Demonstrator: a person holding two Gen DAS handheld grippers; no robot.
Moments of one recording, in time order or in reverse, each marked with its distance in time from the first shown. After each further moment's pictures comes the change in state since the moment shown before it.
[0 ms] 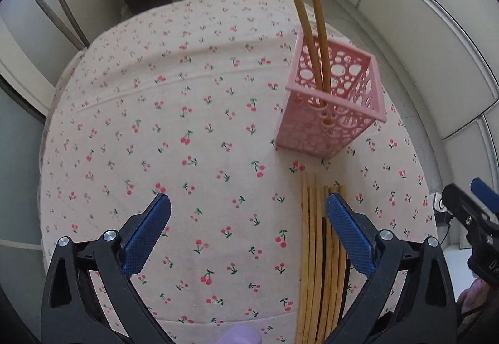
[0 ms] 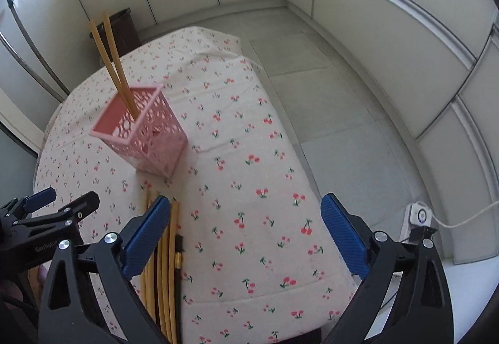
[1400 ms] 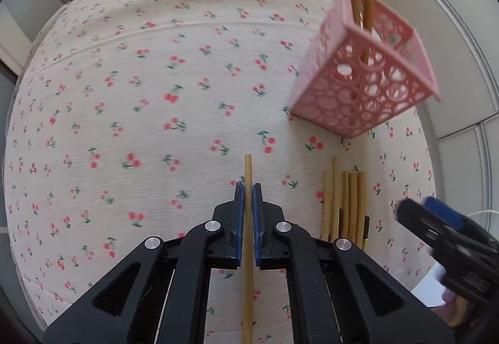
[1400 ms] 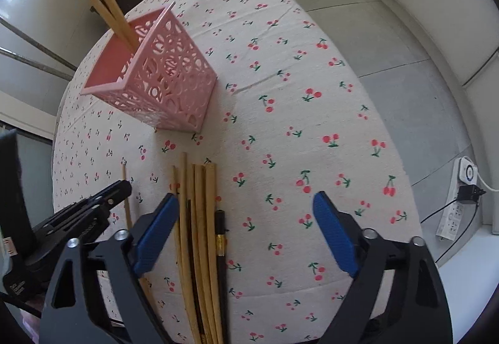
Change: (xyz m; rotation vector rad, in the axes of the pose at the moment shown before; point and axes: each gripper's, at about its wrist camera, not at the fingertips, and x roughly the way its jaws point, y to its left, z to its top) left arm 0.043 0.021 -0.023 -0.080 0.089 -0.090; right arm 0.072 0.039 -0.005 0.042 0.219 0.126
